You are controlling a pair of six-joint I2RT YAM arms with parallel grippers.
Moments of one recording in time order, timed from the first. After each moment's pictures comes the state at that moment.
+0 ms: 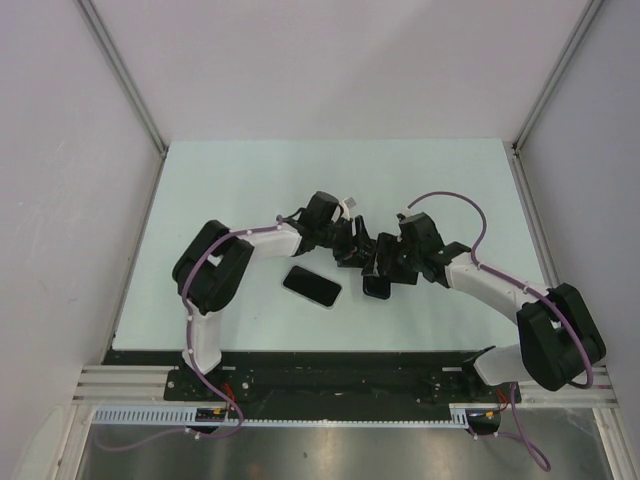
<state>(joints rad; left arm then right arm) -0.66 1.97 1.20 0.04 0.65 -0.93 0.53 1.38 0.78 -0.30 -0.19 0.68</state>
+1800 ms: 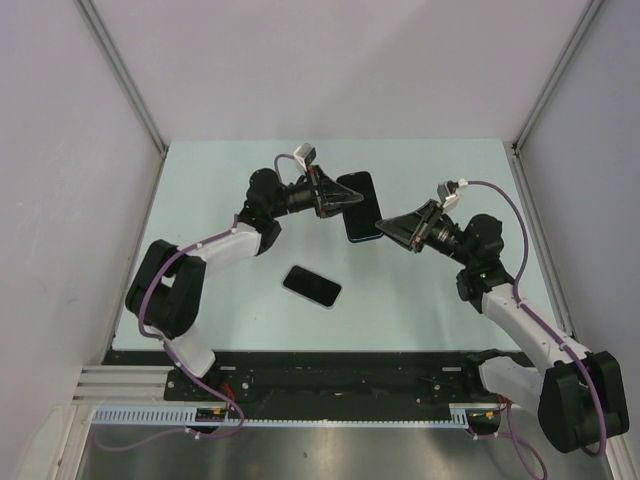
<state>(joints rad) -0.49 1.70 1.04 0.82 0.82 -1.54 0.28 1.04 0.59 0.51 -0.70 1.29</state>
